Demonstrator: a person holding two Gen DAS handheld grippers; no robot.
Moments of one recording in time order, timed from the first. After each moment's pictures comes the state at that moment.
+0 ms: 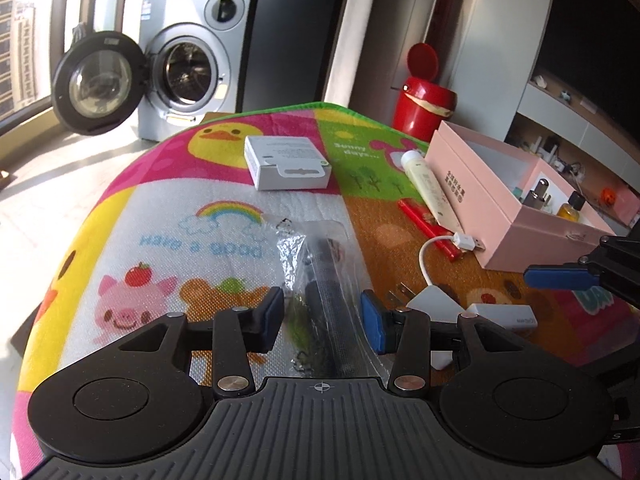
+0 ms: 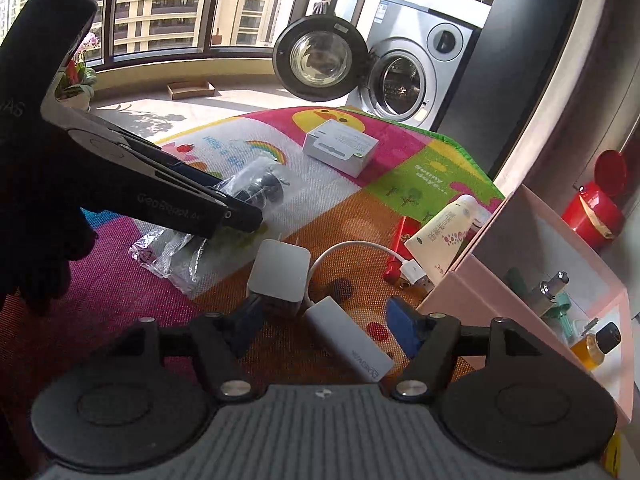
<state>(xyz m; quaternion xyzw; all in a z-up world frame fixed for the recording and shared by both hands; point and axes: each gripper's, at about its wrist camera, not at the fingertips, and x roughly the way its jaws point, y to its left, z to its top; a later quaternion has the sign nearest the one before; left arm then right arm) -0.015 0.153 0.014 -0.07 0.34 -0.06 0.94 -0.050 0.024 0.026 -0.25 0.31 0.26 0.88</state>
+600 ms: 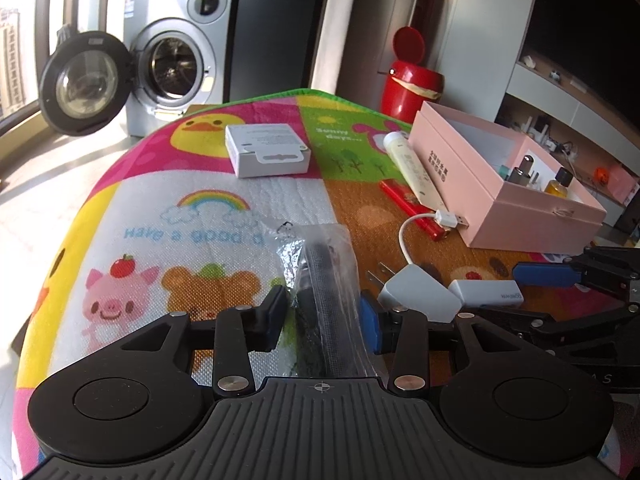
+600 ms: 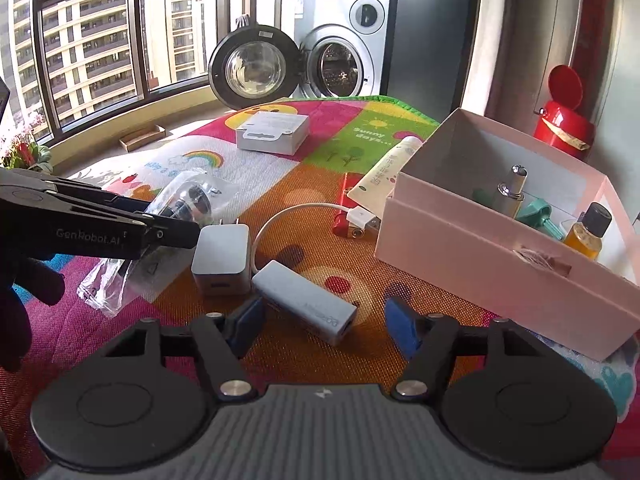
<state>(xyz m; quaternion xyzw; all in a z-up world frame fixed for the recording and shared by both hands) -0.017 0.146 0.014 -0.05 0.35 -0.08 0.93 -0.037 -0.012 0.013 -0.11 0.33 0.23 0.91</state>
